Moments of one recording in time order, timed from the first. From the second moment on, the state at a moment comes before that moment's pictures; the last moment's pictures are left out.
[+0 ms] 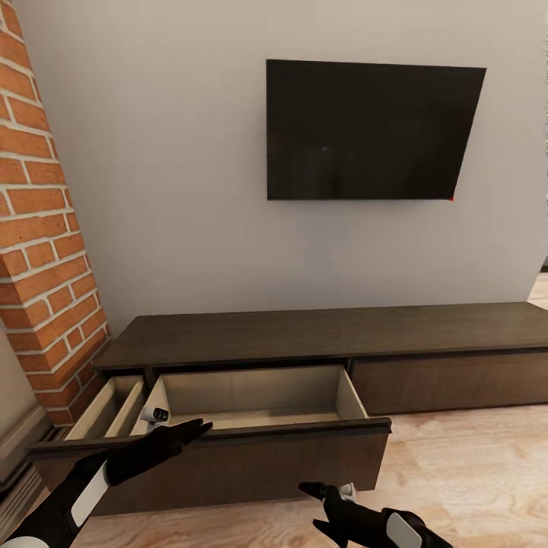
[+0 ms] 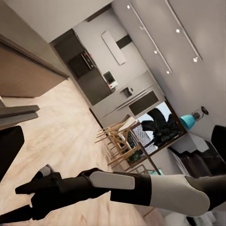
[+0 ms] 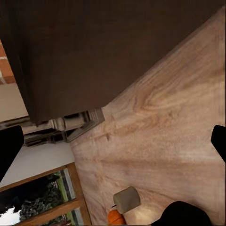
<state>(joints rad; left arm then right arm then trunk) -0.45 0.25 -0.09 -0.71 0.65 0.58 -1.44 -0.51 -0.03 0.15 -0.18 -0.85 0.61 0.69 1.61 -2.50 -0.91</state>
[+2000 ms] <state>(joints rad) -0.46 0.40 -0.02 -0.68 0.69 0.74 -1.57 -0.52 -0.05 0.26 -0.18 -0.84 0.32 0.62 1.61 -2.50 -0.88</state>
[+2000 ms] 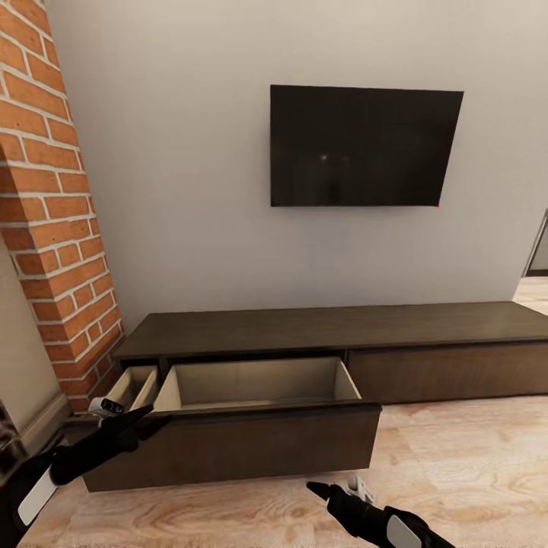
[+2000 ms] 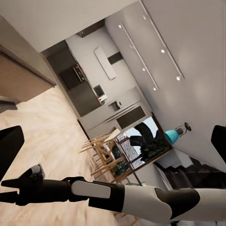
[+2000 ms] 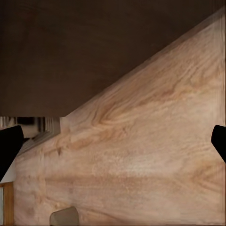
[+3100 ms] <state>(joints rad) -0.45 0.42 0.03 -0.66 0.69 0.74 -1.57 -0.52 -0.04 0.41 -0.18 -0.84 0.32 0.55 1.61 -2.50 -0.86</state>
